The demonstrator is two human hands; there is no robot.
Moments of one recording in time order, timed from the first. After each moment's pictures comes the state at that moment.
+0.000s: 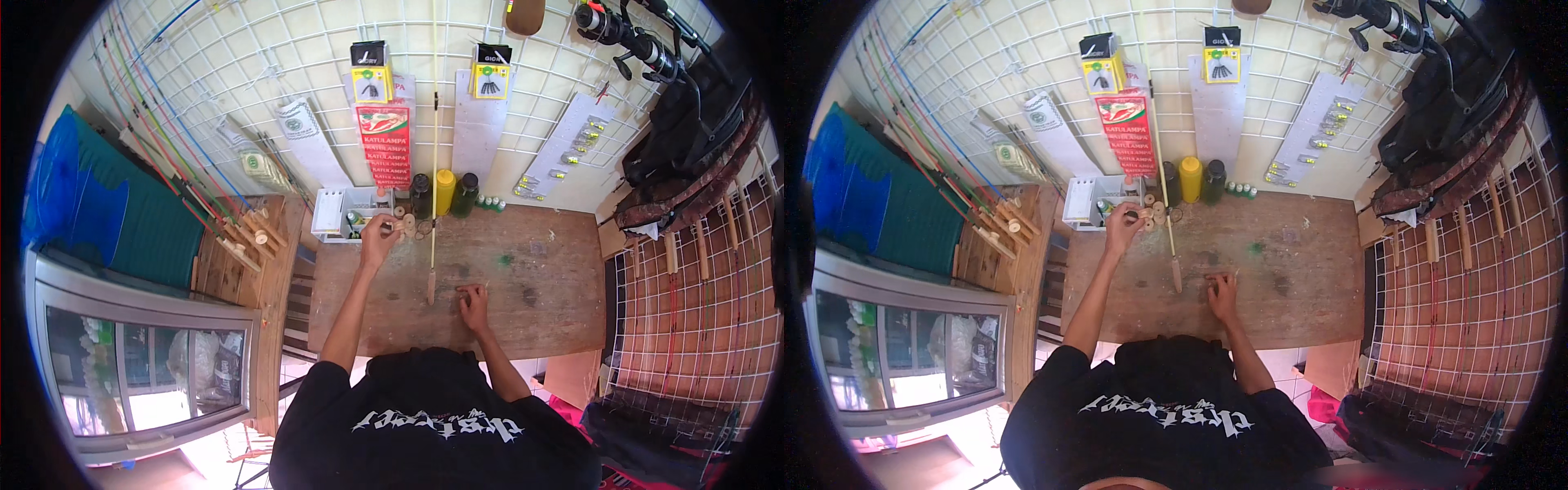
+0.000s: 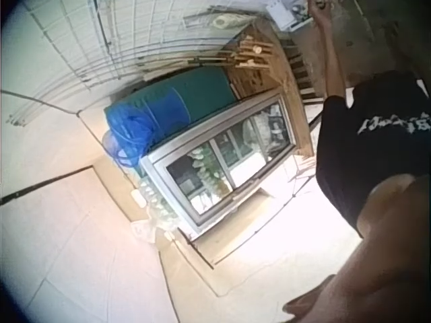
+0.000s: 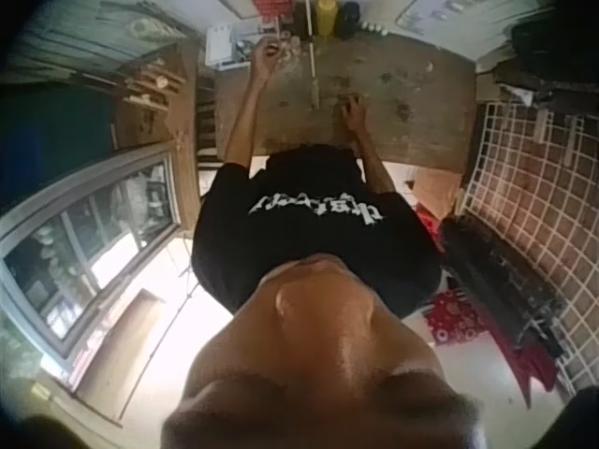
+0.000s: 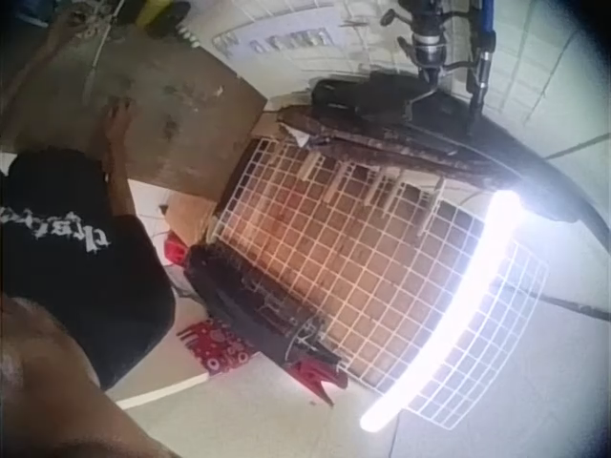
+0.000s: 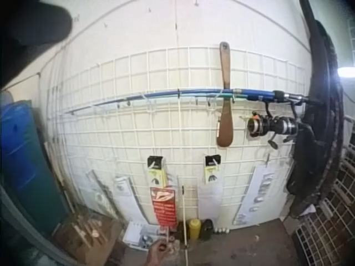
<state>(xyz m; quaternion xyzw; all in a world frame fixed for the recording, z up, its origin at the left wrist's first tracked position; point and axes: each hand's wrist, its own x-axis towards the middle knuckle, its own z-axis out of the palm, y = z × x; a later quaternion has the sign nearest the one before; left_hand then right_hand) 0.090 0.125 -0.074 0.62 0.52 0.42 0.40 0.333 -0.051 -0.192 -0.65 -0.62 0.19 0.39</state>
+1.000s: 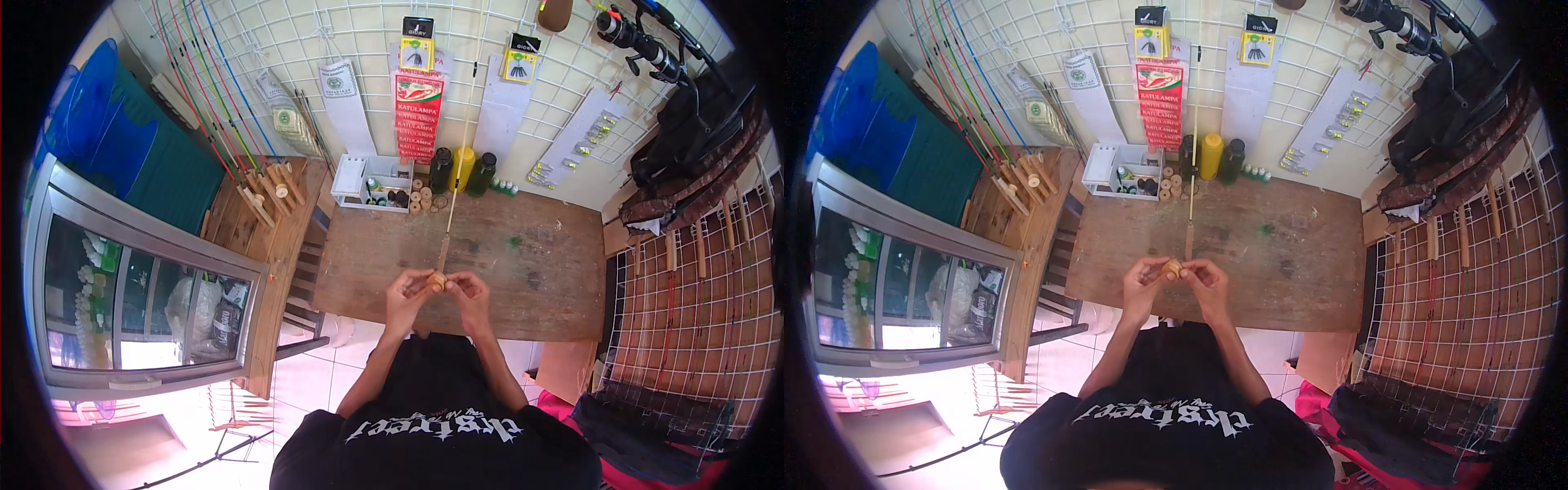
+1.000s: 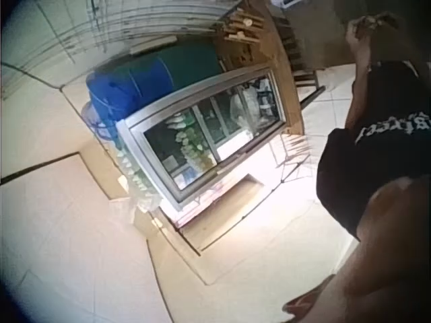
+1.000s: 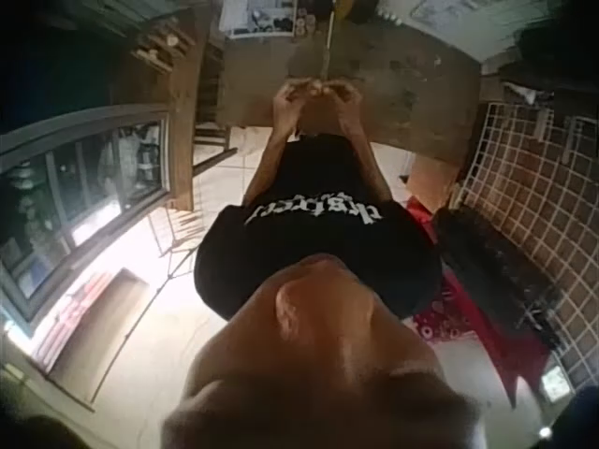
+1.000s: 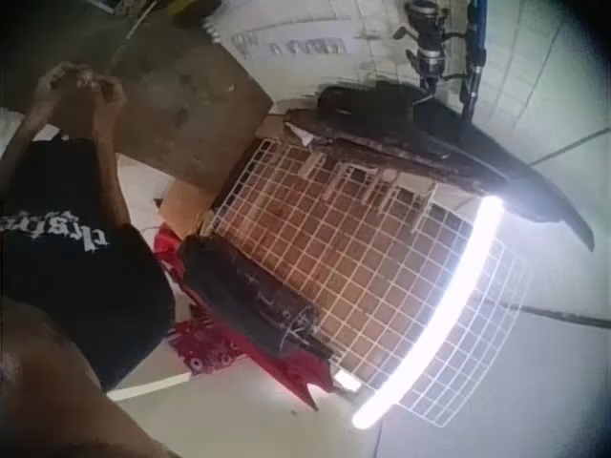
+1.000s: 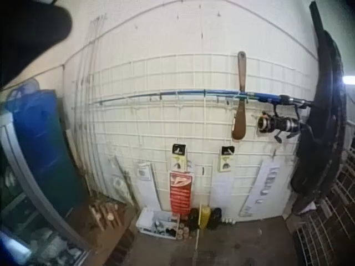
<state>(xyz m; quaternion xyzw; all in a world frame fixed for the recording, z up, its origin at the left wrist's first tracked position) 0.114 -0.099 -0.001 0.36 0.39 0.57 0.62 0.255 -0.102 -0.015 -0.41 -0.37 0.59 0.59</state>
